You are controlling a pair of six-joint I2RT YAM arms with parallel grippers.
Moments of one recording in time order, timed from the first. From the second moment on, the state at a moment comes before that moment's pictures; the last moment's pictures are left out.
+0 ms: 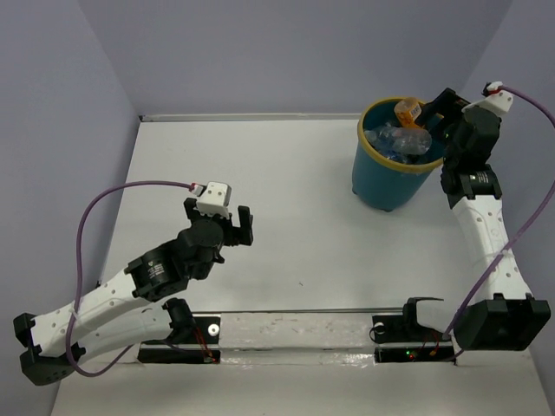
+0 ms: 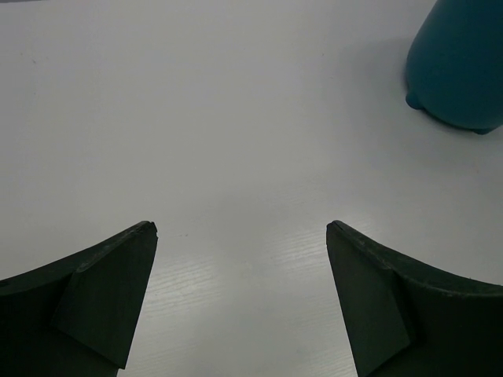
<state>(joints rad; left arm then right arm) -1.07 0.70 0.81 -0.48 -0.75 -0.37 -0.03 1.22 1.27 -0.14 0.27 0.39</state>
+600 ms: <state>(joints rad) -0.92 0.65 0.85 -0.37 -0.58 -0.37 -0.03 0.65 0.93 -0.05 -0.48 0.54</state>
